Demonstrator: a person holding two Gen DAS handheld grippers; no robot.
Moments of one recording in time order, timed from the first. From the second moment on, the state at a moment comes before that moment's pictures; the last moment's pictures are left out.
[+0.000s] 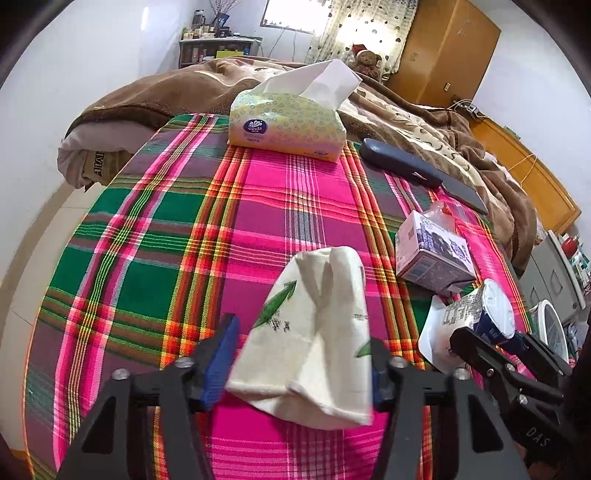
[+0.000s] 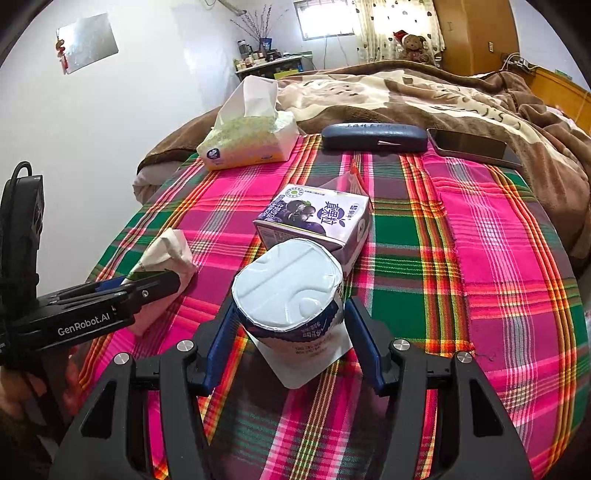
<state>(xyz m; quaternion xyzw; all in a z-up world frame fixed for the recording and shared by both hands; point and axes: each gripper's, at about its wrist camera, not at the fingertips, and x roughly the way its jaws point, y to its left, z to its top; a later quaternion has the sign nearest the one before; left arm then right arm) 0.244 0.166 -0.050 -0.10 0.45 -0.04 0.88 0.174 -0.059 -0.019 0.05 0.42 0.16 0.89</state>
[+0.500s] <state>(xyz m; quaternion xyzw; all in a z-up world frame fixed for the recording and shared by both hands) 0.220 0.159 -0.033 -0.10 0.43 -0.04 0.89 0.161 -0.073 -0.008 0.07 0.40 0.17 0.90</state>
